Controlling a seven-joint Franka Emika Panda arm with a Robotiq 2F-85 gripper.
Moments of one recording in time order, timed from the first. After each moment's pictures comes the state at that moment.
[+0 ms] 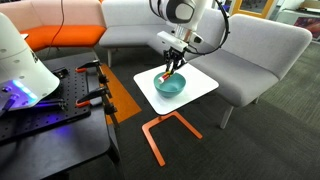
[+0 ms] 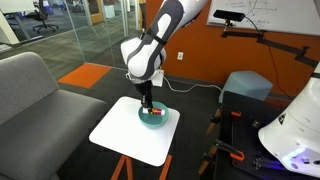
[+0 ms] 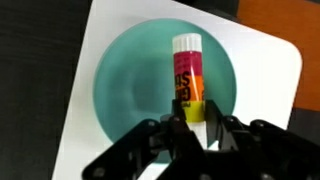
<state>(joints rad) -0.13 0.76 0.09 -1.91 -0.08 2.38 -0.35</state>
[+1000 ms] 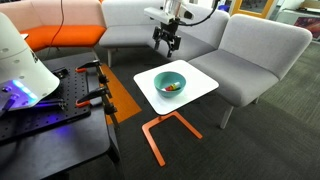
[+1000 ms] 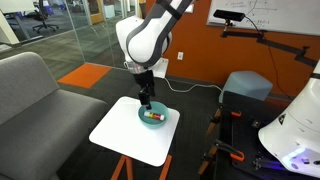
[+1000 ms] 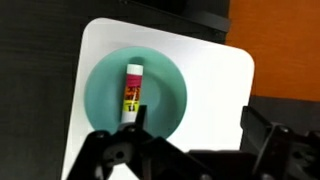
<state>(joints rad) -0.05 0.49 0.09 -2.10 -0.07 2.33 -0.20</state>
